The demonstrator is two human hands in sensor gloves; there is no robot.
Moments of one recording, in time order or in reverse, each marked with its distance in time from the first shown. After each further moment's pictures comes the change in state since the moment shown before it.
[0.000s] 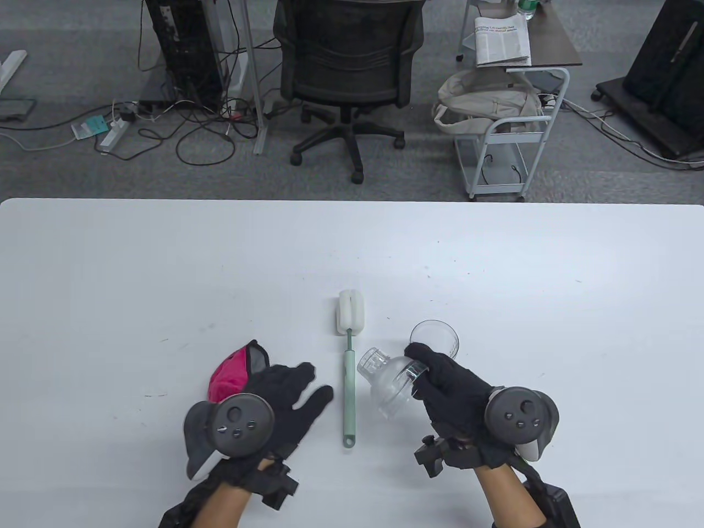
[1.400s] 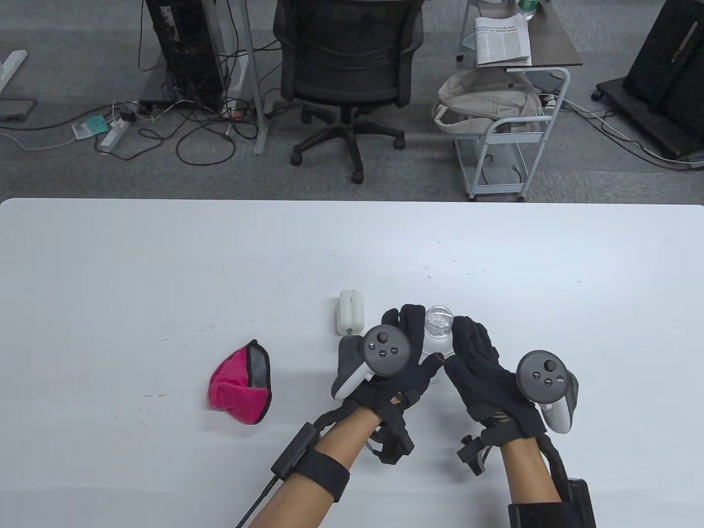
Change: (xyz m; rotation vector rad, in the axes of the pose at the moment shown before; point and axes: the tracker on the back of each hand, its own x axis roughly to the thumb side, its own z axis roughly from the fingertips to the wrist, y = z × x) left_hand 0.018 -0.115 -0.138 -0.209 0.115 0.087; right_hand -0.100 -0.004 0.002 0.323 0.331 -0.290
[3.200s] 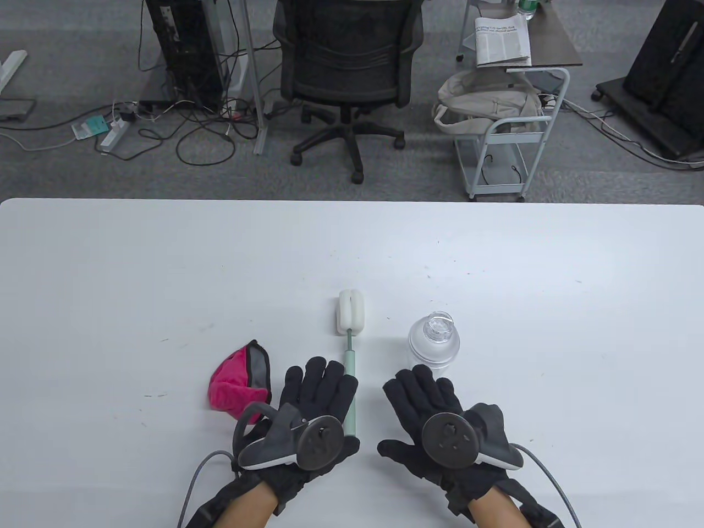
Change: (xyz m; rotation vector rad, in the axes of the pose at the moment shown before) left_hand -0.043 0.036 0.136 -0.098 -0.116 -0.656; right_hand 0.066 0.084 0.040 0.306 -0.199 0.721
